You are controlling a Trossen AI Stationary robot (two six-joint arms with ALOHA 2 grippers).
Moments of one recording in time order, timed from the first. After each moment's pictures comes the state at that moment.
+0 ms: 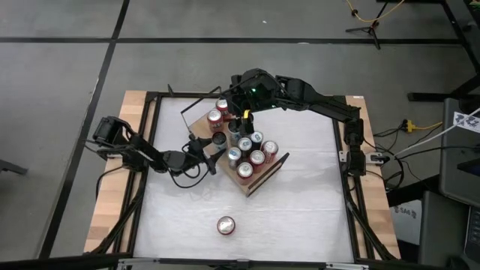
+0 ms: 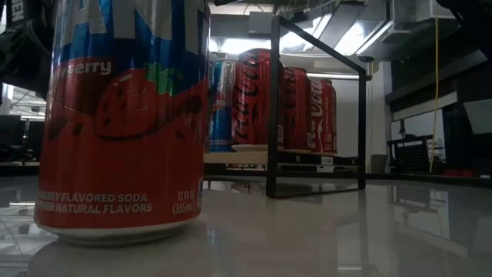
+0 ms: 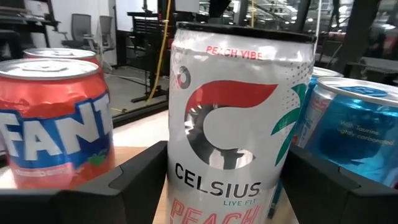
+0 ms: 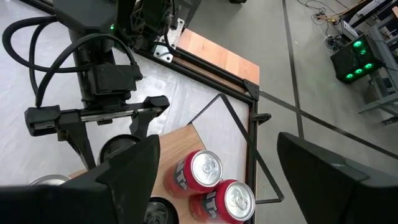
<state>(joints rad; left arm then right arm) -0.18 1.66 0.28 1.34 -0.81 -0.16 -0.16 1.99 2.35 -0.94 -0.05 -0.57</state>
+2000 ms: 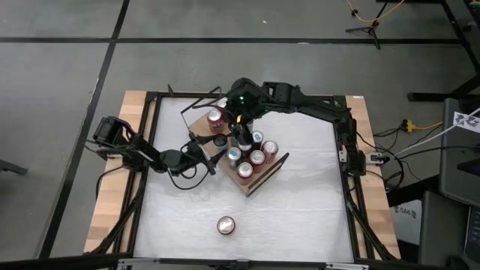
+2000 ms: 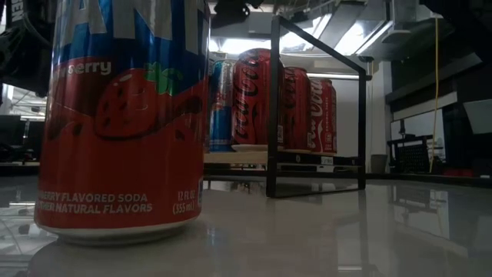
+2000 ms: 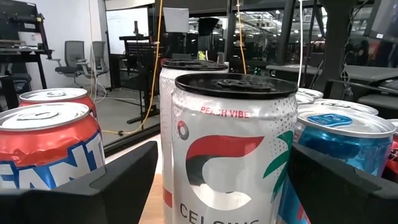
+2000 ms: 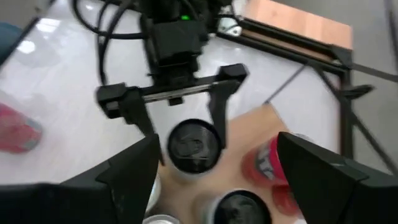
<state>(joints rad) -0.18 1.66 0.28 1.48 -0.78 0.00 -0.16 2.06 2.35 -1.06 -0.25 -0.42</state>
